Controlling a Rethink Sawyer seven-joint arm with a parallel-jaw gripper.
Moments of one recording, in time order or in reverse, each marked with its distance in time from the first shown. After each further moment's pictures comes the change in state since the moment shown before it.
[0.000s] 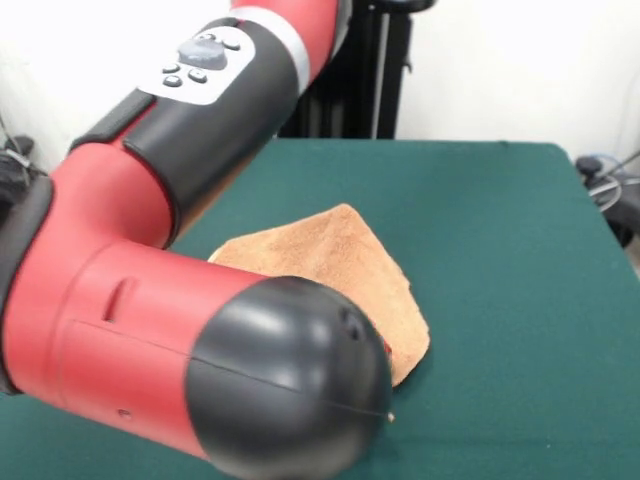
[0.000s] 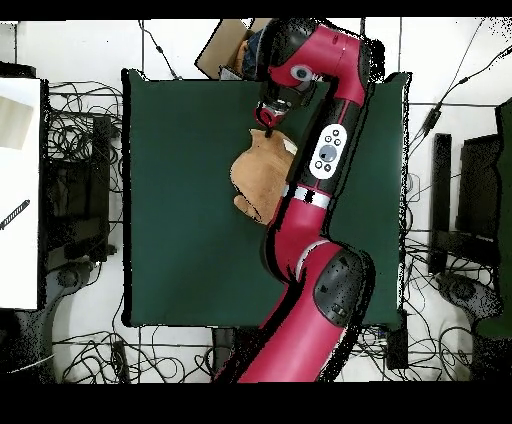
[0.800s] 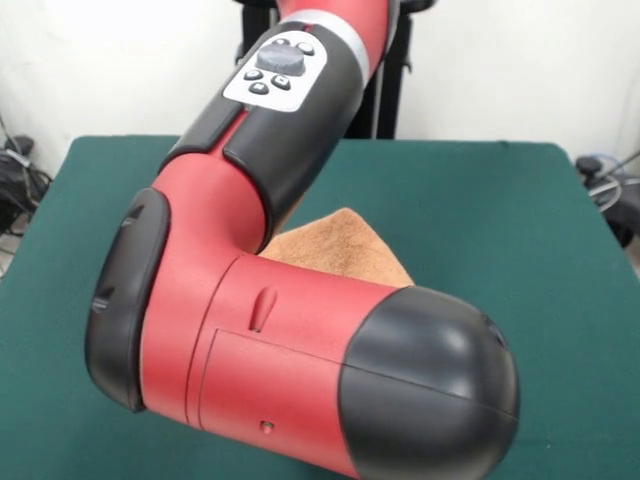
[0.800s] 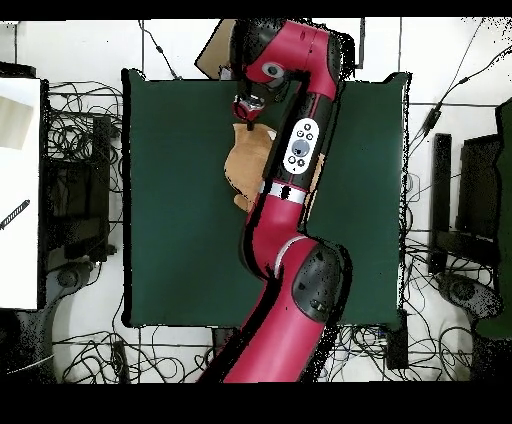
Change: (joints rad) arm 0.069 0.003 0.051 -0.027 -0.057 -0.062 0.158
